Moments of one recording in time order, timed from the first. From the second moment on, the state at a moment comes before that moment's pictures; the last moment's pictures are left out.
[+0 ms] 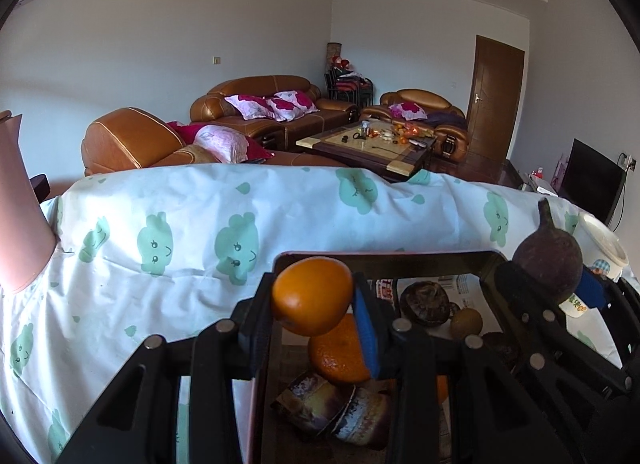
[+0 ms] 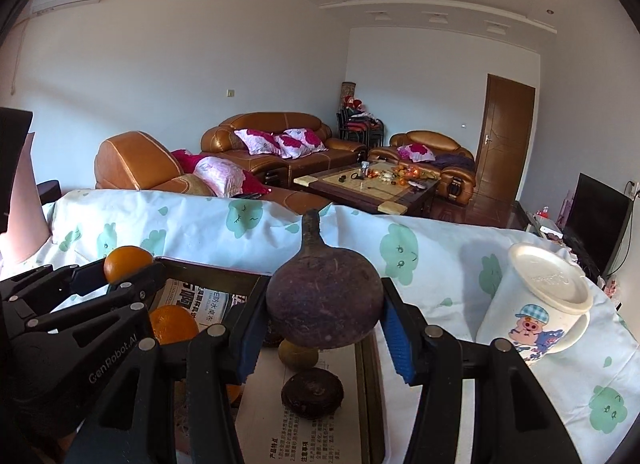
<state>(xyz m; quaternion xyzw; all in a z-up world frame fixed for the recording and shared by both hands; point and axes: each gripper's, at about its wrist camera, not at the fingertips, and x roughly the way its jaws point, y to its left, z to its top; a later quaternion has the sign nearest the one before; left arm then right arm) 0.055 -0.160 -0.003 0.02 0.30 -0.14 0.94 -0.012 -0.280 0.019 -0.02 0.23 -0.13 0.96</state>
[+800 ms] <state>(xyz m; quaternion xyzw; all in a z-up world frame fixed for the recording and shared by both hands) 0.041 -0.145 -0.001 0.02 0.29 -0.10 0.95 0.017 -0.289 -0.005 0.05 0.33 0.05 0.94</state>
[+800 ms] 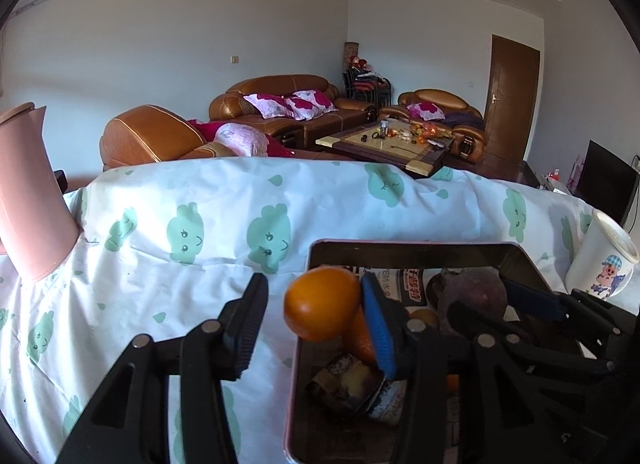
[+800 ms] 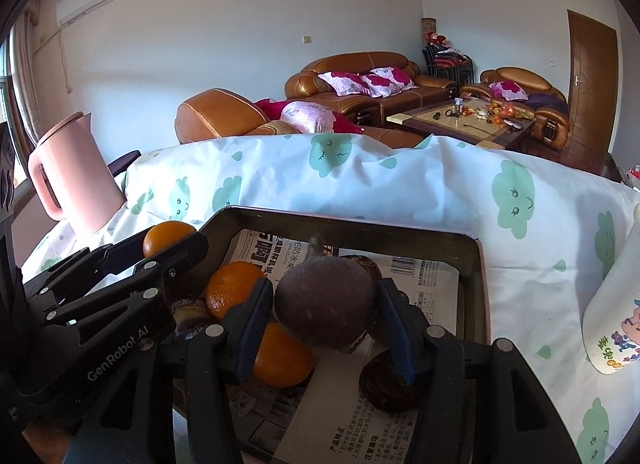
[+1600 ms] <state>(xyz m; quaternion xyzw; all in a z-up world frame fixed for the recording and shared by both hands) 0.027 -0.140 0.002 0.04 0.27 -0.09 0.96 -0.032 -0.313 0.015 0.13 0.22 -0.05 0.96</state>
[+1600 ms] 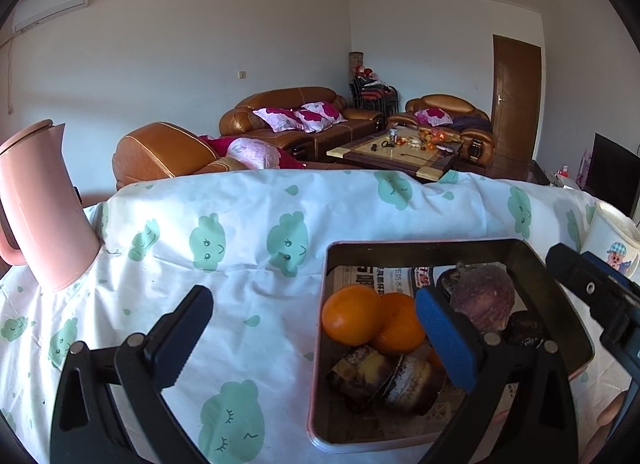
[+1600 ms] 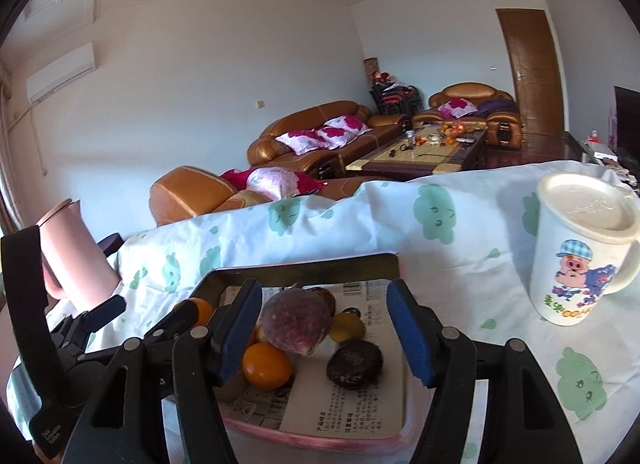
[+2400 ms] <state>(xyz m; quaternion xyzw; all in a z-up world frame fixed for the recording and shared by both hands) -0.022 -0.116 0.015 0.05 0.20 -0.08 0.98 -0.083 -0.266 0.029 0.03 0.13 -0.12 0.98</state>
